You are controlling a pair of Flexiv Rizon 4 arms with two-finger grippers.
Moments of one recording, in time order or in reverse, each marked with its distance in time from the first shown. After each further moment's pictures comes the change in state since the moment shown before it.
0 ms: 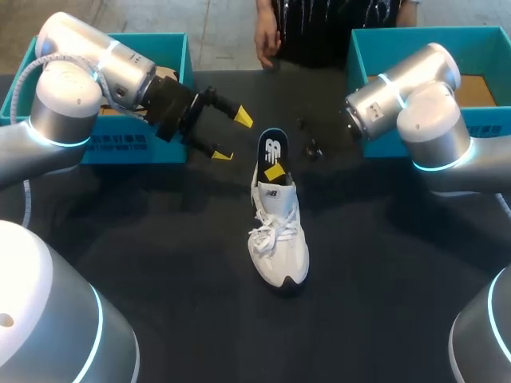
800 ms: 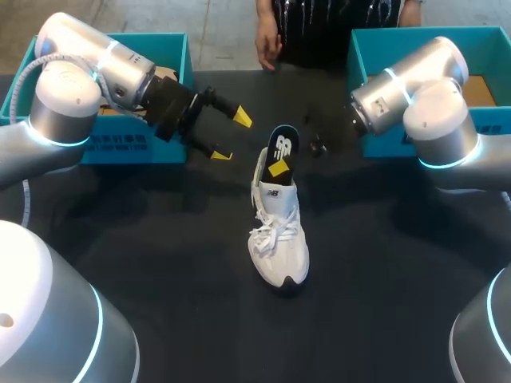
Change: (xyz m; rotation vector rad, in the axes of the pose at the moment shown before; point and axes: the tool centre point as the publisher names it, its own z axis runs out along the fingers) left arm 0.002 0.001 -0.002 -0.001 0.001 -0.003; right arm 0.005 0.002 -0.010 0.006 -0.009 0.019
